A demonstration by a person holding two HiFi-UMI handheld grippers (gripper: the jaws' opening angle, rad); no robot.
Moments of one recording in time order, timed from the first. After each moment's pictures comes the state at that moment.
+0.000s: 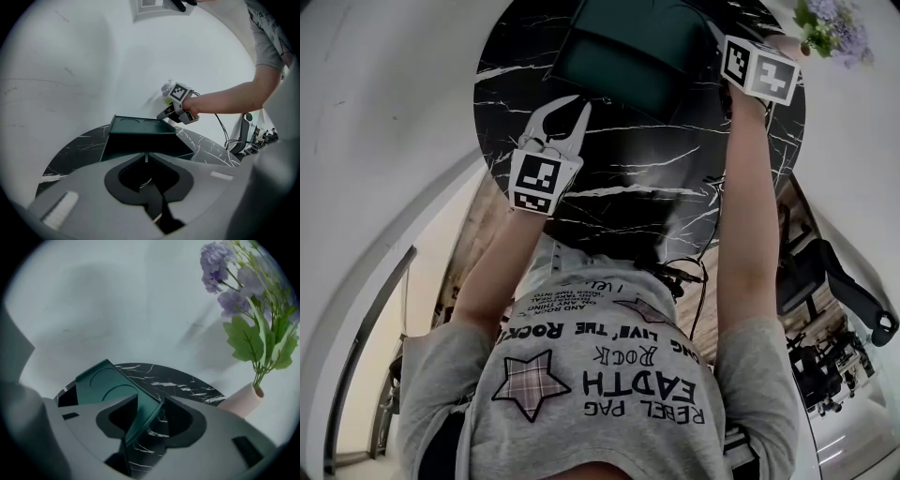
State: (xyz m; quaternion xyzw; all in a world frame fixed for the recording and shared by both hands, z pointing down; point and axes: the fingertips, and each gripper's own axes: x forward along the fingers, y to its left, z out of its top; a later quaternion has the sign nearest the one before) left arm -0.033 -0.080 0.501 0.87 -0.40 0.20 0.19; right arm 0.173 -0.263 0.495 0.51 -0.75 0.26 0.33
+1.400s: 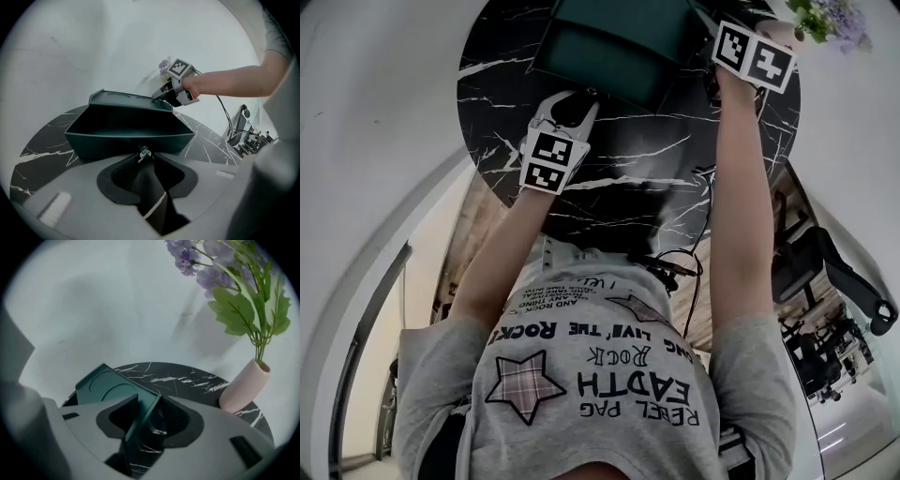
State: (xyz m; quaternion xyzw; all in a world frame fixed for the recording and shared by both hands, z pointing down) left arm 0.004 -0.065 0.564 0.86 -0.36 0.27 0.25; right arm 0.182 -0.262 0.510 0.52 -0.74 0.31 0.27
